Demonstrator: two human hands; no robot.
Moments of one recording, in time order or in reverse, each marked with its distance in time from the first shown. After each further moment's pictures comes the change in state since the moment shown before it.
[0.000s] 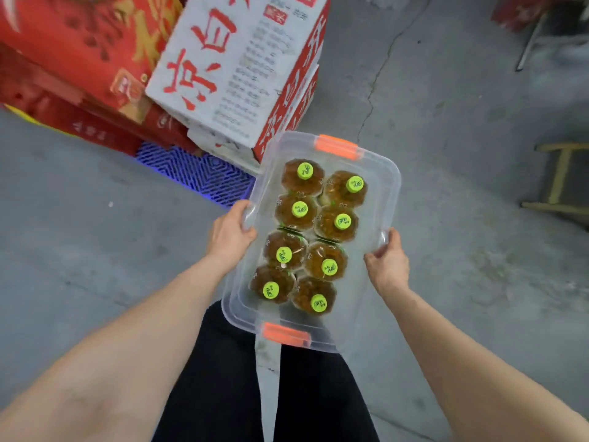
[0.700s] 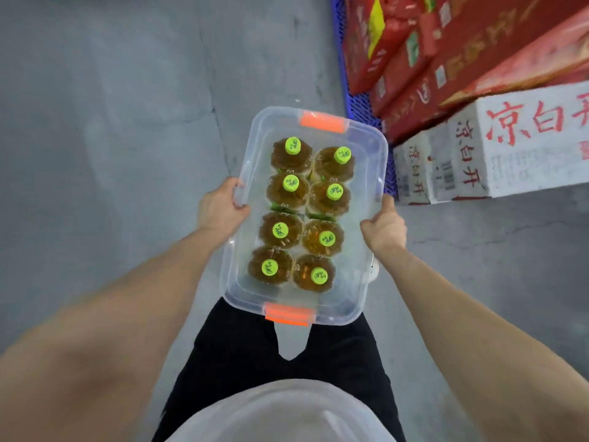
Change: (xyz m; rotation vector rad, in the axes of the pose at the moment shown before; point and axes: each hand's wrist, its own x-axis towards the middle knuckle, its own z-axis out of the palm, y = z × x) left_hand -0.304 -0.363 -0.102 -0.436 0.535 -0.596; right_hand -0.294 -0.153 0.259 -0.775 -0.265 -0.746
